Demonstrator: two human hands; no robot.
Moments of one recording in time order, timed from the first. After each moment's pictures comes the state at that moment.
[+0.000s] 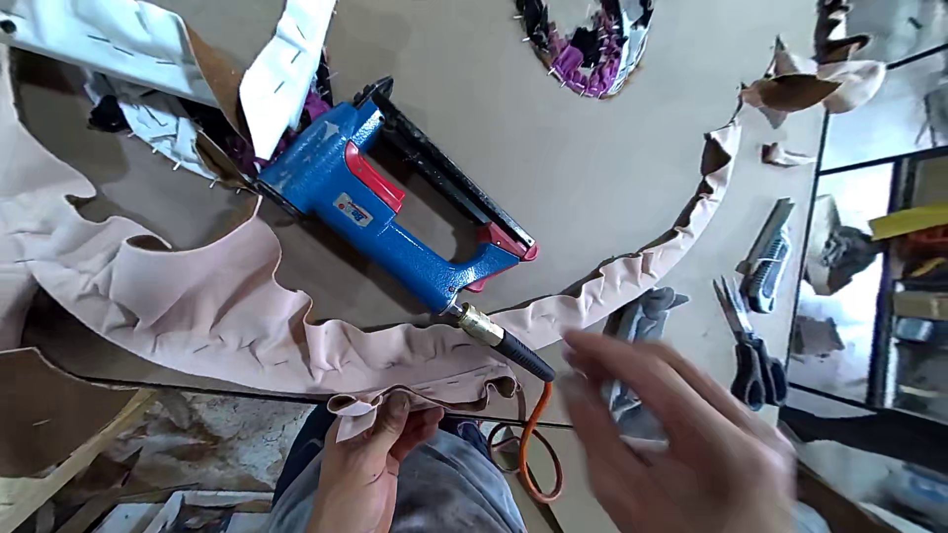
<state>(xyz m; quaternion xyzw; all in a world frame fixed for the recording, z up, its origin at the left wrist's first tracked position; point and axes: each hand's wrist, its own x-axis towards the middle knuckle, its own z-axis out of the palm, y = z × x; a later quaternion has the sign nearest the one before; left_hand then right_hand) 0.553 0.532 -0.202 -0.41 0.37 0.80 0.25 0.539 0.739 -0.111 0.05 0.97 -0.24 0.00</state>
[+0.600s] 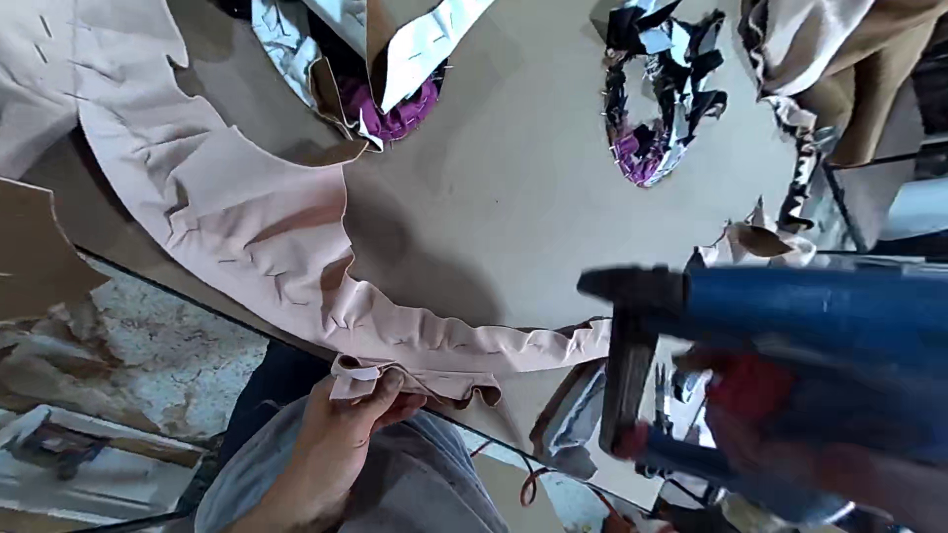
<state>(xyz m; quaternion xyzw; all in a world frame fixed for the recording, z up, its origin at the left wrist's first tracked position) 0.555 0.533 -0.209 -0.38 0.38 0.81 0.22 0.443 0.851 -0.015 0.05 0.84 -0.40 0.37</state>
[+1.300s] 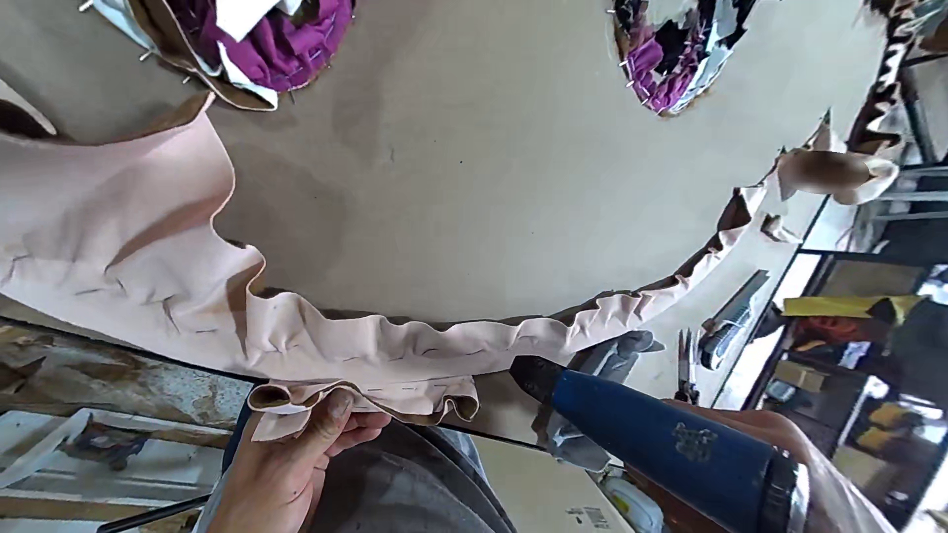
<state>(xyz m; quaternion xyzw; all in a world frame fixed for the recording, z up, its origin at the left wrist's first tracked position) 0.563 0.525 -0.211 -0.36 0.40 0.82 0.21 0.506 0.877 -0.083 -0.11 0.90 -0.26 0.33</state>
